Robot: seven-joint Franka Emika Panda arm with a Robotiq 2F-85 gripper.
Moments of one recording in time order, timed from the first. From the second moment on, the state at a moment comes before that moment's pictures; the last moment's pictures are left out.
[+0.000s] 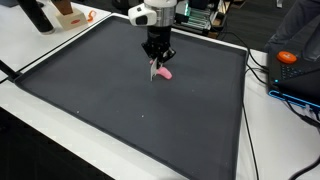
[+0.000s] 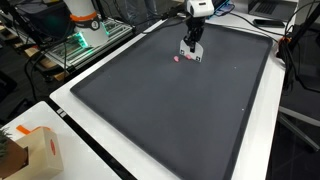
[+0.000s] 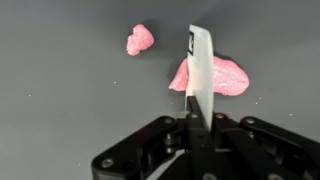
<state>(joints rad) 0.21 0.35 0.04 -2.18 -0.09 2.62 0.37</state>
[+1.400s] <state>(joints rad) 0.18 0.28 0.07 -2.28 0.02 2.61 0.30</state>
